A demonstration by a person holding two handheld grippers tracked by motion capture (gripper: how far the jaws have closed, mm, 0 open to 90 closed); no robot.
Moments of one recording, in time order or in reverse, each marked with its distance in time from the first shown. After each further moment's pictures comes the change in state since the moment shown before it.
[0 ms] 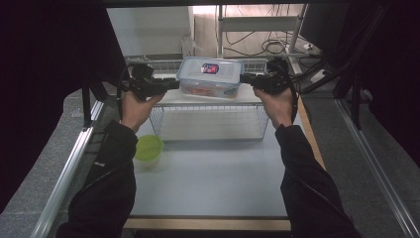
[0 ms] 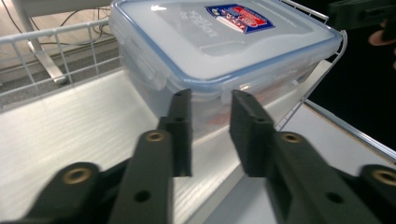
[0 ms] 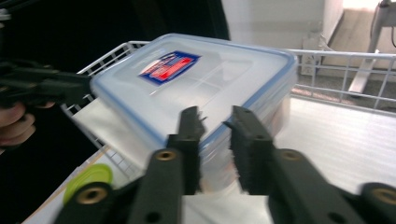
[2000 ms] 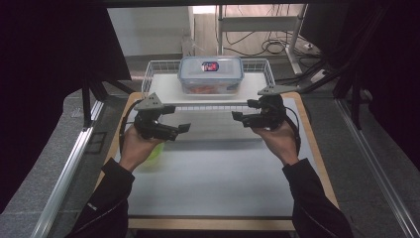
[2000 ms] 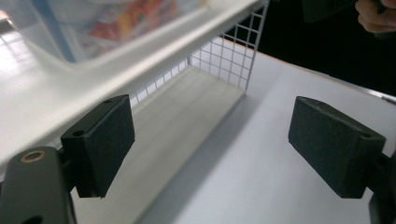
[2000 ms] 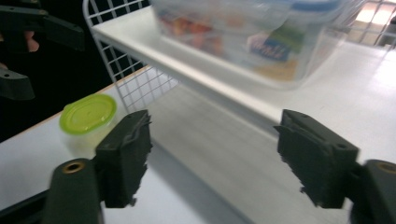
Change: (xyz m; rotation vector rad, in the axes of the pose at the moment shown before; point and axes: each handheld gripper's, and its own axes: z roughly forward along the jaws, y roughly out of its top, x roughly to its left) left arm -0.077 -0.076 -0.011 0.018 -0.031 0.228; right arm 0.038 -0.071 -0.018 0.070 -0.002 -0.226
